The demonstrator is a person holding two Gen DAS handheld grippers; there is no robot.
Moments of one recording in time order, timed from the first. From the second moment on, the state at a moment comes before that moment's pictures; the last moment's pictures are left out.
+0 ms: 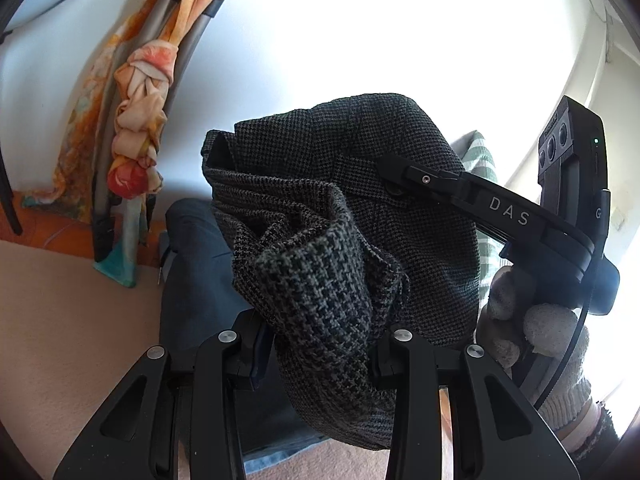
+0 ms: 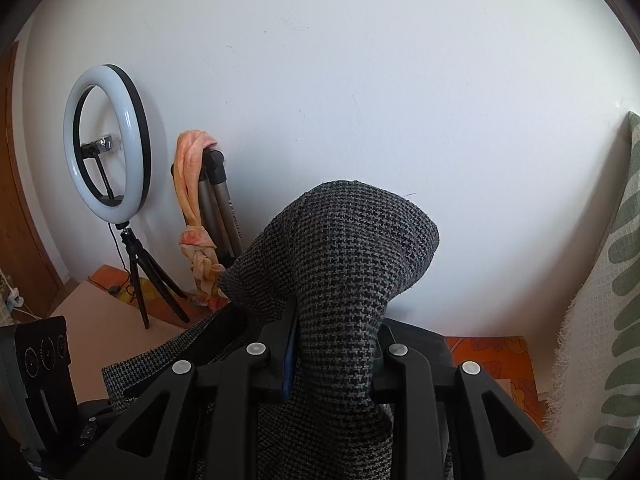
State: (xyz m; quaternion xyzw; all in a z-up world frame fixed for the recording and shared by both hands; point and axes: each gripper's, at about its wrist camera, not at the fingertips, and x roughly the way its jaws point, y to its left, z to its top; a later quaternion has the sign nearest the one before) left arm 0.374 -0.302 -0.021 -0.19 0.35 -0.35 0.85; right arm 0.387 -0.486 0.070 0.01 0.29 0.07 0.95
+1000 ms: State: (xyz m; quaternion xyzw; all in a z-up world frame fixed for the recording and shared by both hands) left arm 0.328 -0.244 -0.045 -0.14 0.42 -0.27 0.85; right arm 0.425 -0.546 0.000 0.10 0.38 -0.11 0.91
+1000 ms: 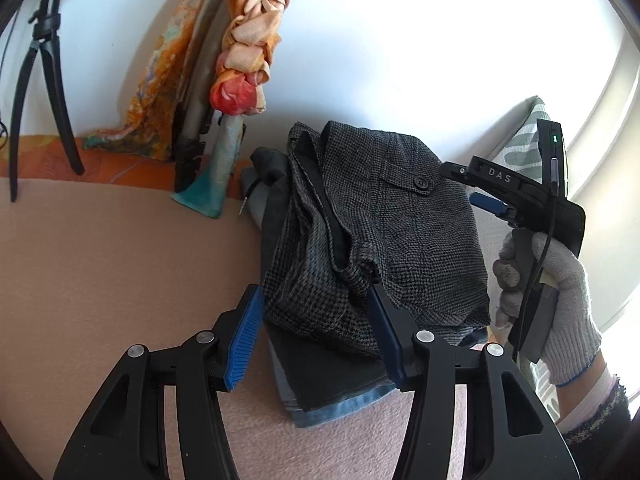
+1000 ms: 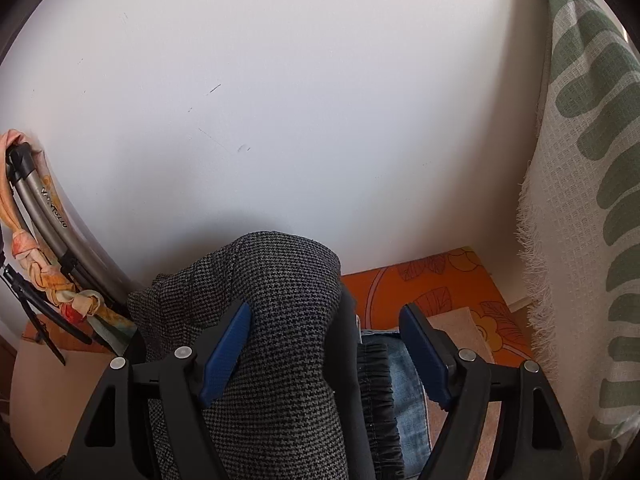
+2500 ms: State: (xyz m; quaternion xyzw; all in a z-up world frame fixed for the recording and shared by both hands) left arm 0.175 -0.161 0.073 -0.02 0.27 -0.31 0.91; right arm 0.195 -0.411 0.074 0.04 0.31 -0.11 0.95
